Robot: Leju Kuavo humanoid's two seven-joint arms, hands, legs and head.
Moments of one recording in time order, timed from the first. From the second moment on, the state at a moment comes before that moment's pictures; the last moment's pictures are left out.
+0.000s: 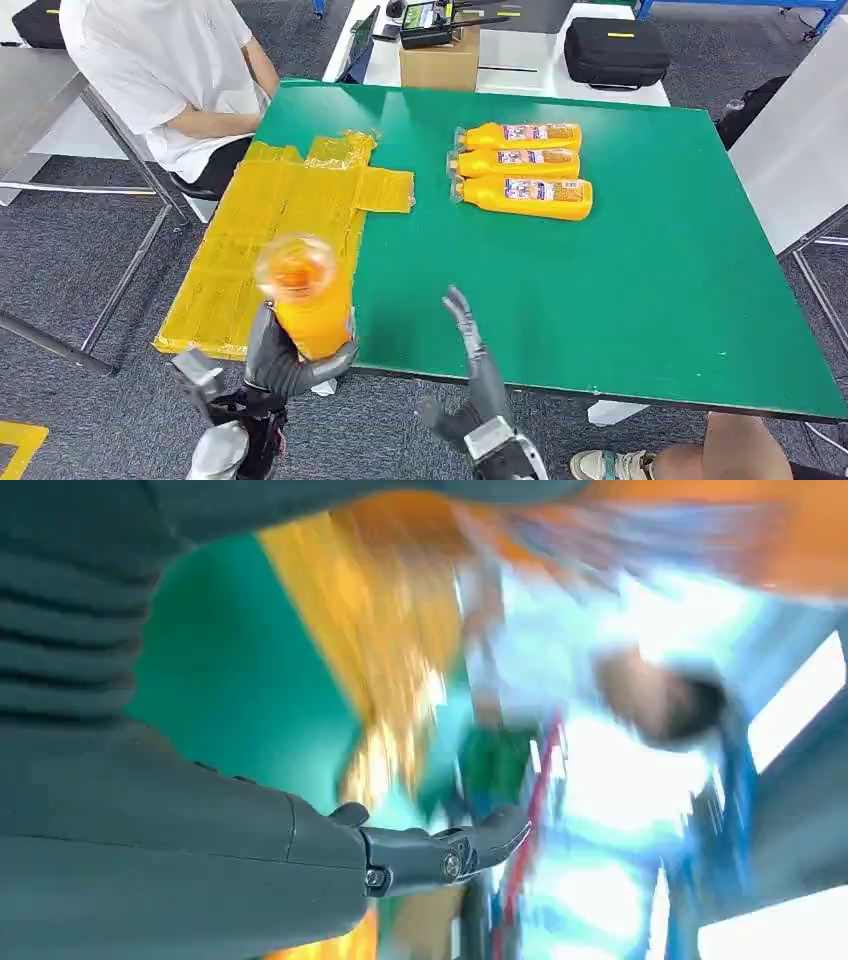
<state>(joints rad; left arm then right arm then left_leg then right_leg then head) 0.07 -0.20 -0.18 -1.54 -0.18 -0.04 -0.56 0.11 0.16 0.54 -1.48 0.30 -0.21 -0.63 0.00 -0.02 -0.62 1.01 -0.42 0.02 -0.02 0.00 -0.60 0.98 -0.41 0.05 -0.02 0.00</state>
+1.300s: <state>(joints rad) -0.37 0.02 -0.09 -0.74 -0.99 0.30 -0.53 0.09 0.22 0.30 -1.53 0.14 -0.24 -0.67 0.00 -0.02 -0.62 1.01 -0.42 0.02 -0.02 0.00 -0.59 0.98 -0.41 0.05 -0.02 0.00</state>
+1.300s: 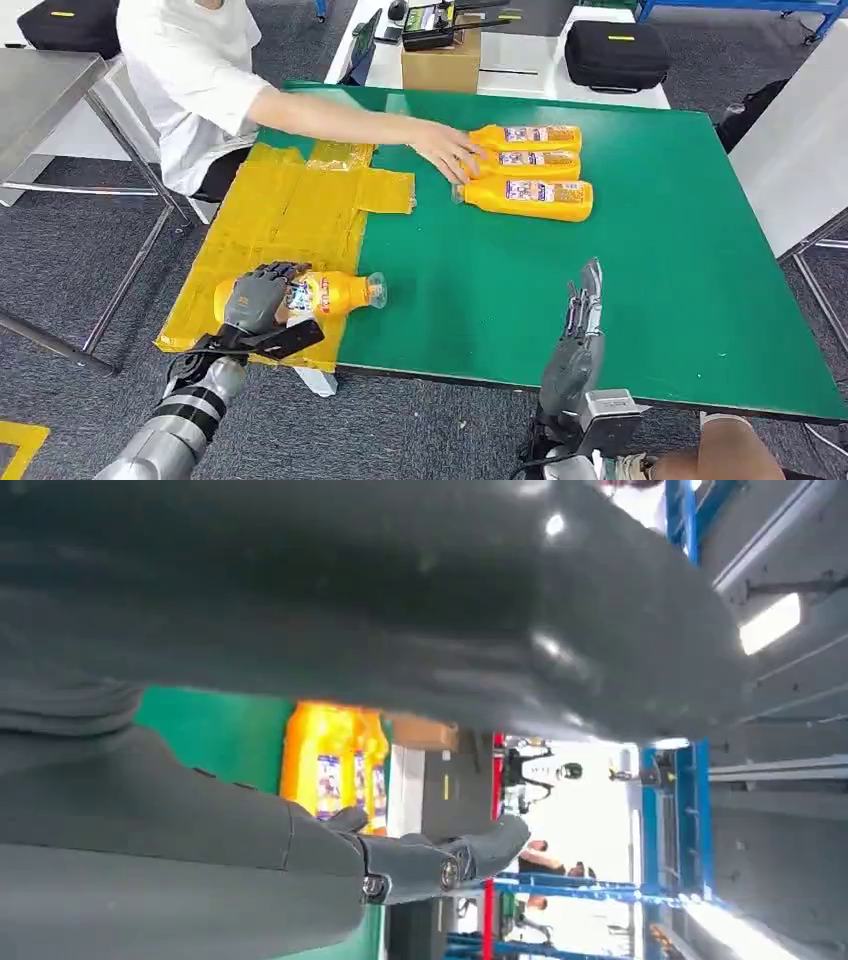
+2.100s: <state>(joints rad) -0.19 0.00 -0.16 -1.08 -0.53 -0.15 -0.59 0.05 0.23 0.27 -1.45 0.13 -0.22 -0.68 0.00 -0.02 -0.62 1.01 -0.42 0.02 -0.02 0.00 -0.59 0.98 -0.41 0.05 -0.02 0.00</state>
